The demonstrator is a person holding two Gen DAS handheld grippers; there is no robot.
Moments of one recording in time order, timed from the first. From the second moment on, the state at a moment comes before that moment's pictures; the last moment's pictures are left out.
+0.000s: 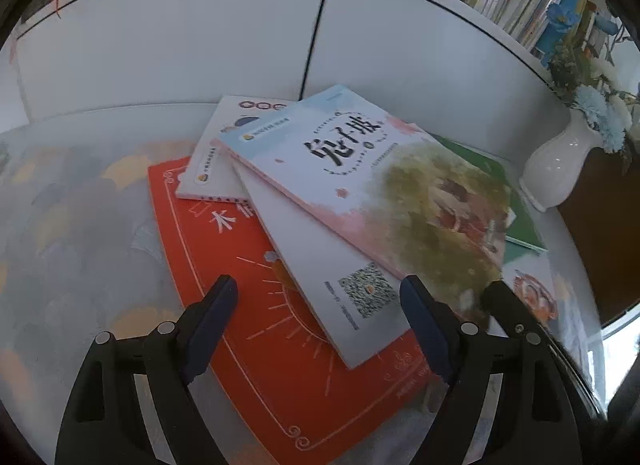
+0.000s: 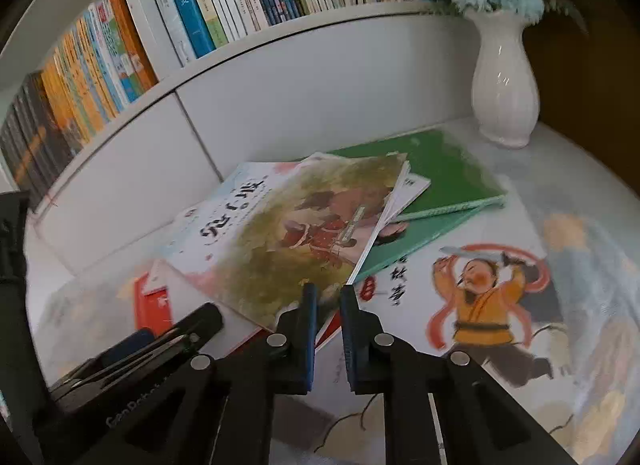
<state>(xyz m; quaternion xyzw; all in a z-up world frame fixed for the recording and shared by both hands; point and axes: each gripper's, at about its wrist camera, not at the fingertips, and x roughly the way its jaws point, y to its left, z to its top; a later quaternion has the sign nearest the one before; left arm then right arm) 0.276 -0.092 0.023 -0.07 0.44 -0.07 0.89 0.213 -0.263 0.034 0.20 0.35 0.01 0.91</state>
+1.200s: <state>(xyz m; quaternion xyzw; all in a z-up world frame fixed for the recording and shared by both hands) 0.279 -0.082 0.020 -0.16 0.44 -0.15 0.87 0.239 -0.270 0.008 0.34 0.38 0.17 0.84</state>
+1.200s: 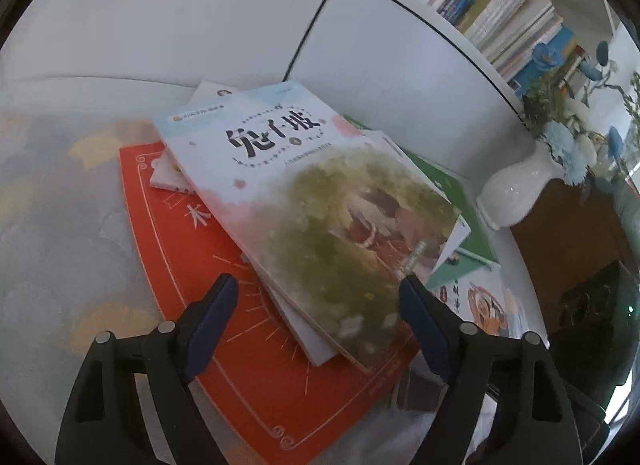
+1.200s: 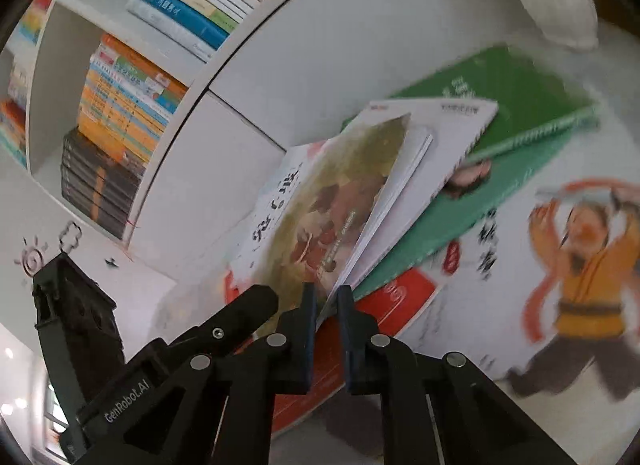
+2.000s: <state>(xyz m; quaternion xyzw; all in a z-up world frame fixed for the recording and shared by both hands) 0.226 -0.076 0.040 -0.13 0.48 -0.23 0.84 0.173 -0.237 0.026 0.32 0.38 0.16 0.85</state>
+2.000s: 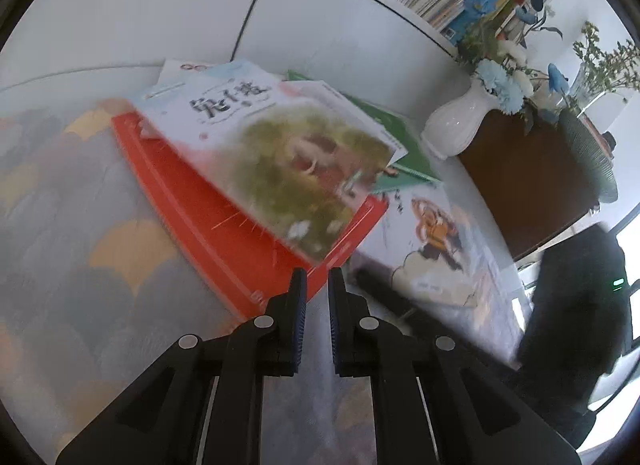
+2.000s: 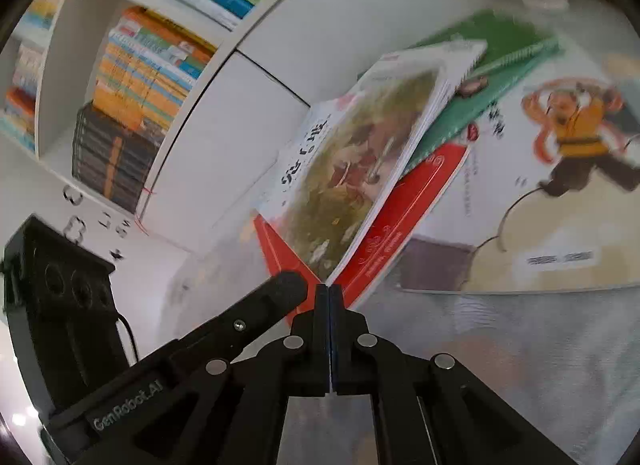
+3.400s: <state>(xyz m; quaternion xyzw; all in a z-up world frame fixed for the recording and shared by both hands) 0.257 -0.091 0.022 -0.14 0.43 -0.12 0.88 0.289 -0.253 0.022 0.20 0.35 0.18 0.90</state>
